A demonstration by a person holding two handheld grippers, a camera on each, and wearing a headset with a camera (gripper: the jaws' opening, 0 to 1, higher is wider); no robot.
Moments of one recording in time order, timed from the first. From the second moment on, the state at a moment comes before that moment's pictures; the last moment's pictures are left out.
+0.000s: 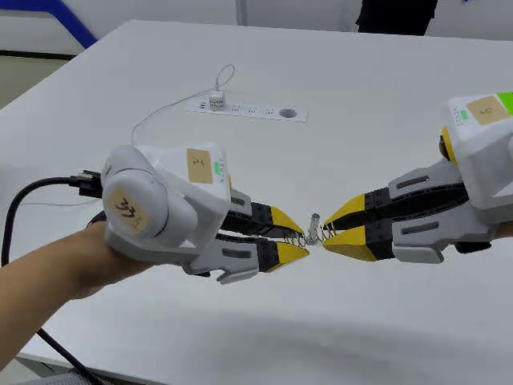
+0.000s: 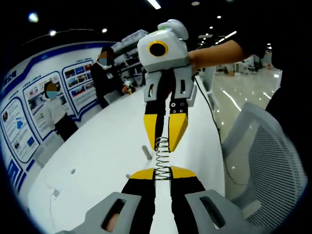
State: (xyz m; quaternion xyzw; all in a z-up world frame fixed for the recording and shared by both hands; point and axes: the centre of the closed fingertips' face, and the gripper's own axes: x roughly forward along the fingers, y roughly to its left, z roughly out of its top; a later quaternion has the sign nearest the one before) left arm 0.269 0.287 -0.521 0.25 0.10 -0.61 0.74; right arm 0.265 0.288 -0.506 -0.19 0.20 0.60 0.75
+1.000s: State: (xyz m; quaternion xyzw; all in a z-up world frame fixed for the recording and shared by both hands) left arm 0.272 0.287 -0.517 0.22 0.10 -0.60 0.76; right arm 0.265 0.313 -0.481 -0.10 0.16 0.60 0.78
